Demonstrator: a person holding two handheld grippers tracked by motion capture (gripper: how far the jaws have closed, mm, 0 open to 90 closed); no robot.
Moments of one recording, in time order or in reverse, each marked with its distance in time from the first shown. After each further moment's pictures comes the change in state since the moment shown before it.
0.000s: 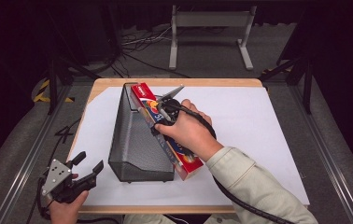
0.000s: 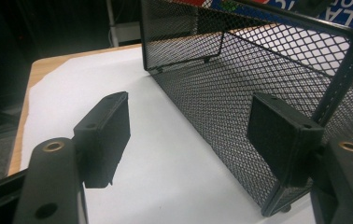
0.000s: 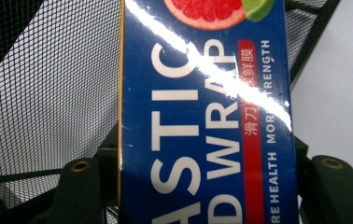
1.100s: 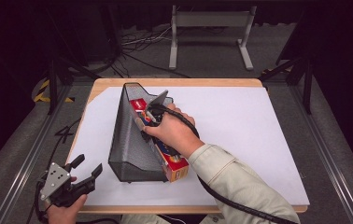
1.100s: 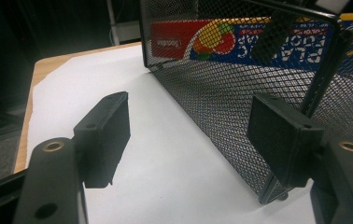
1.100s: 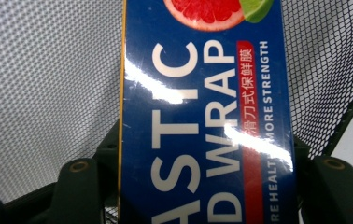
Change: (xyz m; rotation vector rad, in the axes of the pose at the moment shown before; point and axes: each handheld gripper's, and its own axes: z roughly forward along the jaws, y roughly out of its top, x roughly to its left) left arm -0.004 -0.002 -0.004 0.007 -0.004 0.024; right arm 0.012 0.015 0.054 0.188 -0.042 0.091
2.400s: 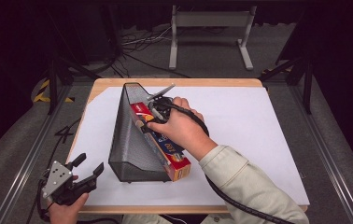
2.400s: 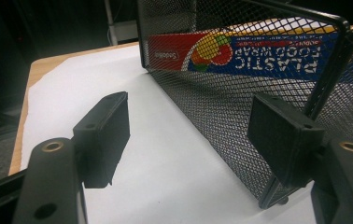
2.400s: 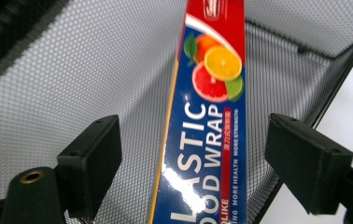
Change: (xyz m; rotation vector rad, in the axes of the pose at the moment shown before) left arm 0.000 0.002 0.005 0.004 -0.008 0.008; right arm -0.004 -0.013 -0.046 -0.296 0.048 -0.203
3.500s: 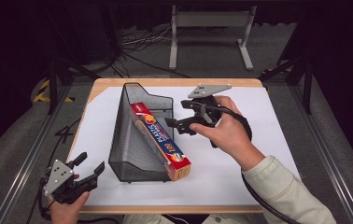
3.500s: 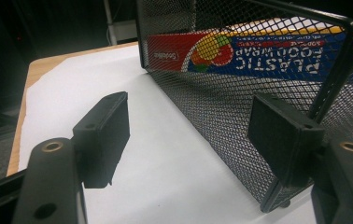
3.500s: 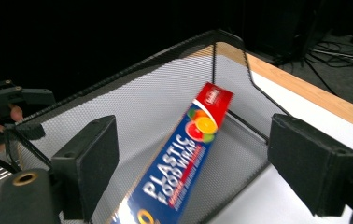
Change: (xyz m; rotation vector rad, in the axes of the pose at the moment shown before) left arm 0.000 0.001 0.003 -0.001 -0.002 -0.006; right arm -0.050 -0.046 -0.094 -0.423 0.163 -0.247
